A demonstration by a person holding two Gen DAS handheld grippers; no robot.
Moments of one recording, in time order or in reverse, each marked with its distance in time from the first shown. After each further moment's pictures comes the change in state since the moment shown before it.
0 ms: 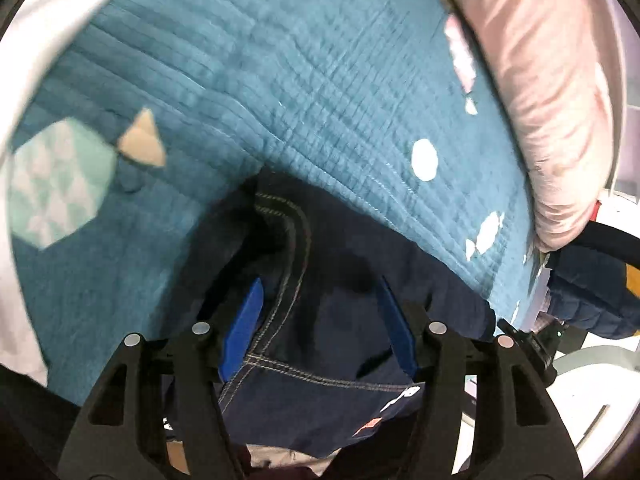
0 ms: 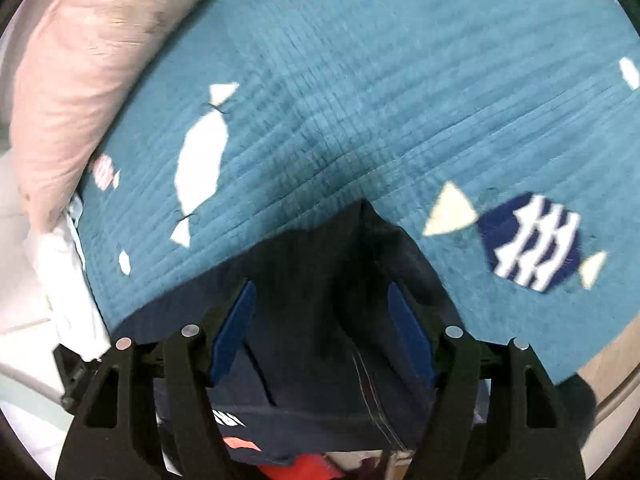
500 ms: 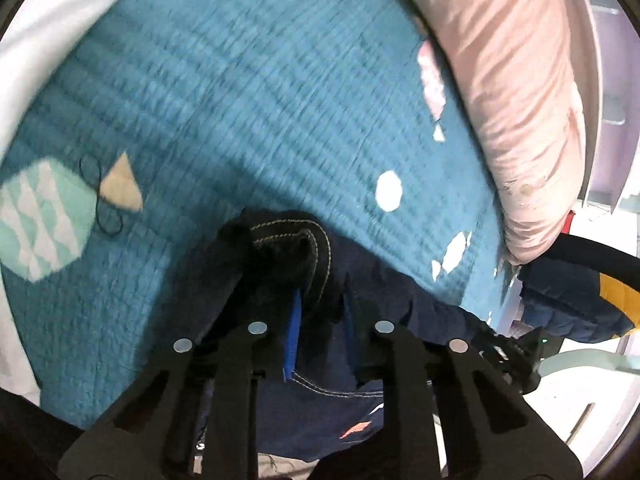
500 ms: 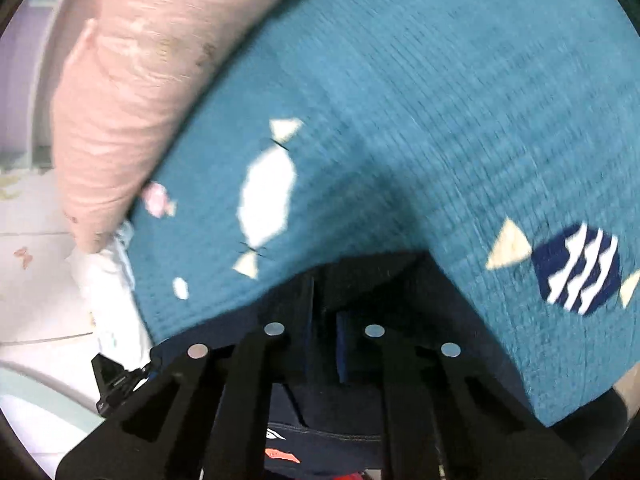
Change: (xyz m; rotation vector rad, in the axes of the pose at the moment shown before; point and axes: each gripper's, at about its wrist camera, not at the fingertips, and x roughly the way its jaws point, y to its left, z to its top) left arm -0.024 -0.009 0.009 0.018 -0.086 -0.118; right arm -0.022 0.038 0.011 -0.022 -0.125 0.179
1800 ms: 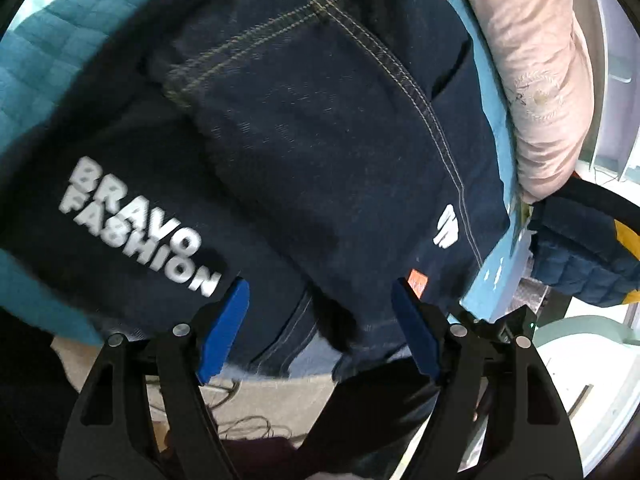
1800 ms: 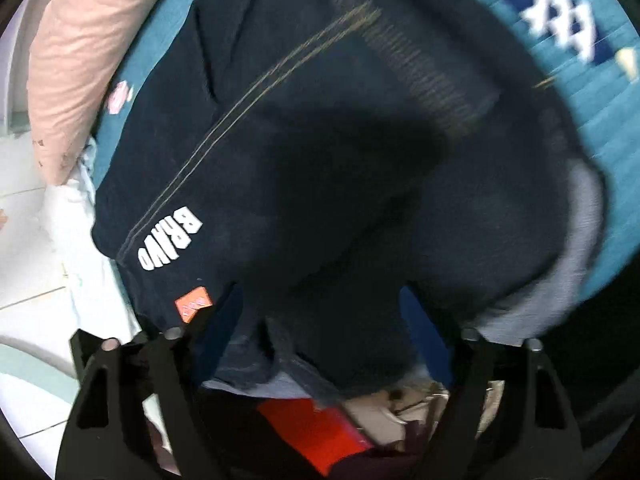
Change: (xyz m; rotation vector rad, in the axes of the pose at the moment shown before) left arm 0.054 0.020 -0.138 -0.029 0.131 -0.004; right arm 0.051 -0.033 -0.152 0.075 0.177 -0.040
